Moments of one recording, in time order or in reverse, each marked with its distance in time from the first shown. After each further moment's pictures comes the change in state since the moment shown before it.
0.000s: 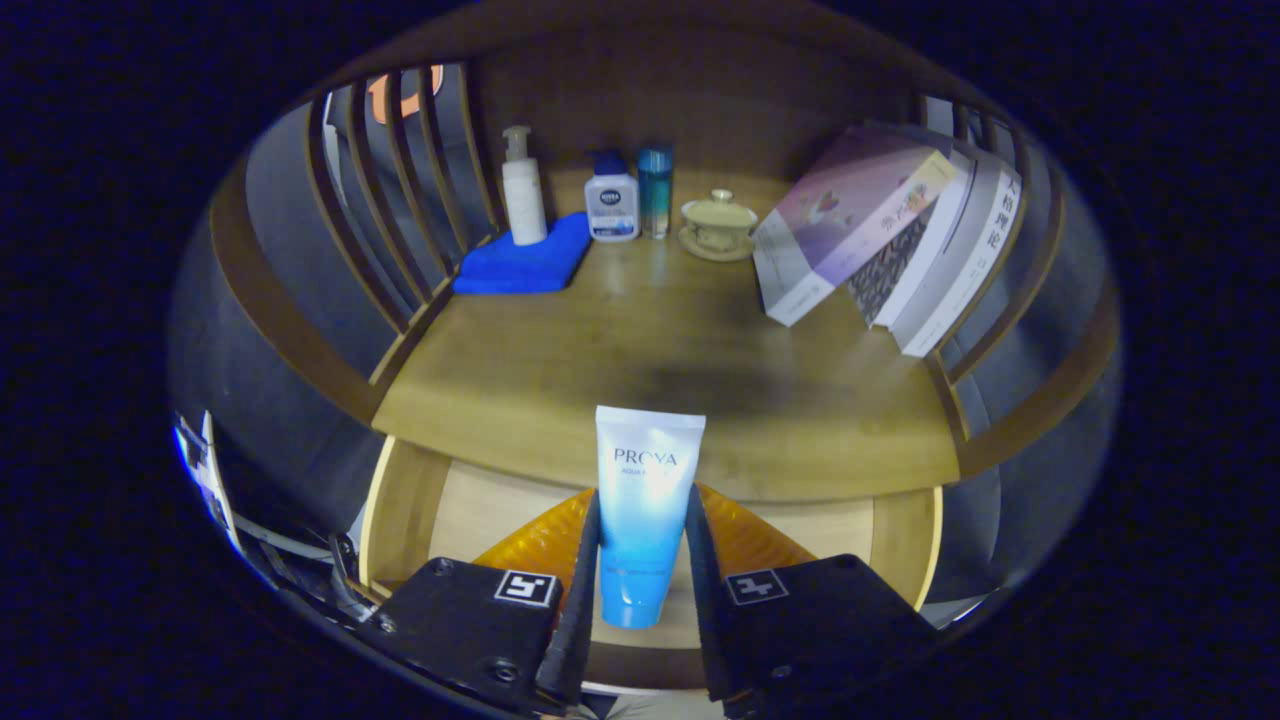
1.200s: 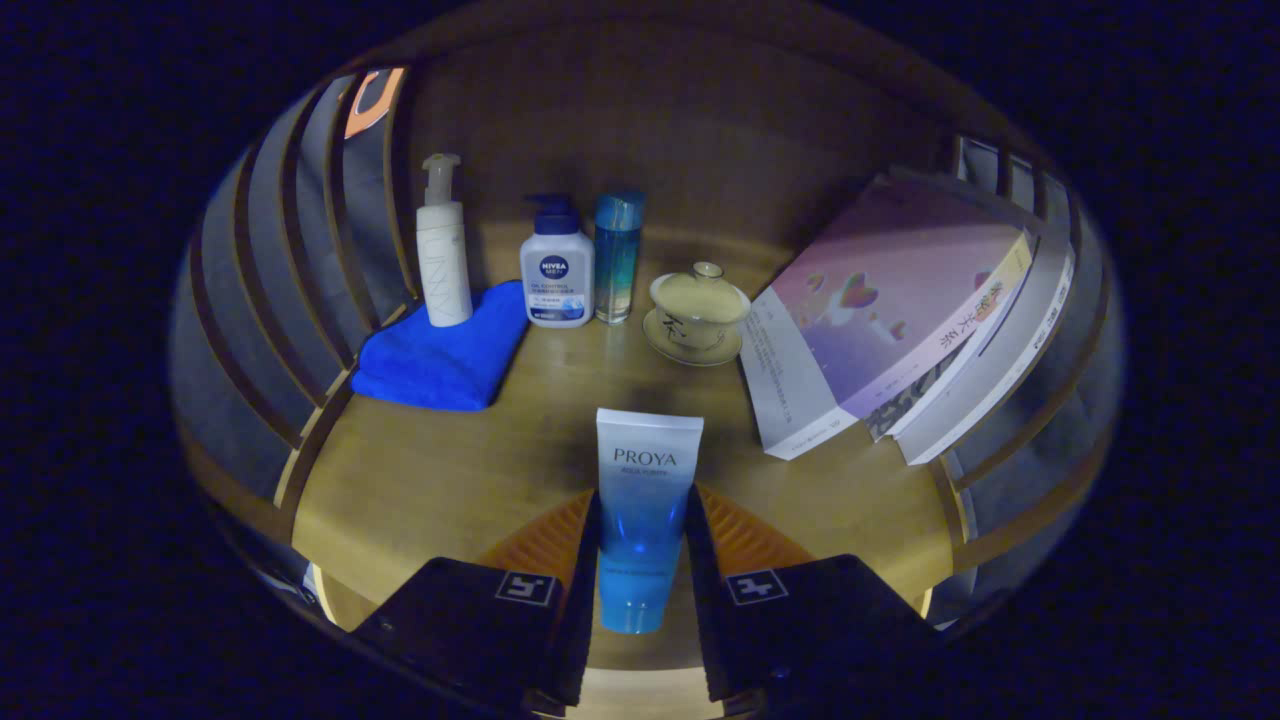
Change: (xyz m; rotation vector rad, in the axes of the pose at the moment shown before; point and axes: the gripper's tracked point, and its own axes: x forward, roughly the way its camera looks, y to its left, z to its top) arm 0.090 -0.013 0.090 0.004 -0.128 -0.143
